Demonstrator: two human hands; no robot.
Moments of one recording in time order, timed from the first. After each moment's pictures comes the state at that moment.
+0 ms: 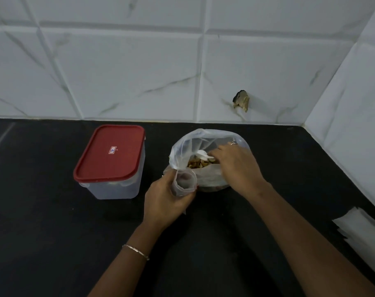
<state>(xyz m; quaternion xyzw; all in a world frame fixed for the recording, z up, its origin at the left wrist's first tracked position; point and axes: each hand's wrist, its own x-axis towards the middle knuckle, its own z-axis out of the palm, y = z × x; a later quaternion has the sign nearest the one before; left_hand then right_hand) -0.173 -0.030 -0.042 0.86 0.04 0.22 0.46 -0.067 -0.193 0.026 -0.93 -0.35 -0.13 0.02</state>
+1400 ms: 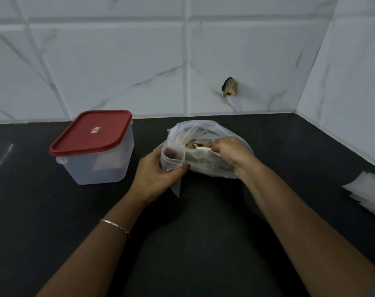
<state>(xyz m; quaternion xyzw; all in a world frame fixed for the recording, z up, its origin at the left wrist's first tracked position) -0.167 -0.024 -0.062 0.83 -0.01 0.18 0.53 -0.069 -0.199 -0.027 -0.84 -0.03 0.12 0.53</state>
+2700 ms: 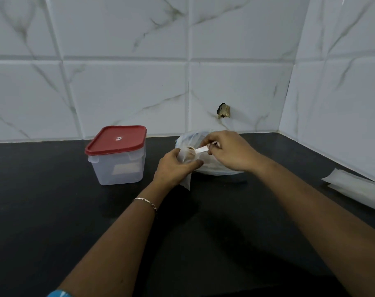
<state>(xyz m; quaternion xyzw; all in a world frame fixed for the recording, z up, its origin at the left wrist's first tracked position) -0.166 -0.030 -0.055 0.85 0.04 0.16 0.50 -0.145 -0.198 0.010 -0.91 -0.31 -0.14 0.25</state>
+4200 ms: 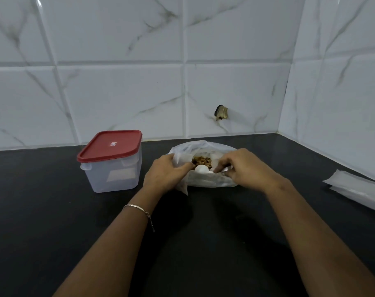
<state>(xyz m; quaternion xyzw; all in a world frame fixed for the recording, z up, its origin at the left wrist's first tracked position) -0.170 -0.027 -0.043 0.91 0.06 0.15 0.39 -0.132 -0.239 -0.025 -0.93 -0.31 -0.12 0.19</state>
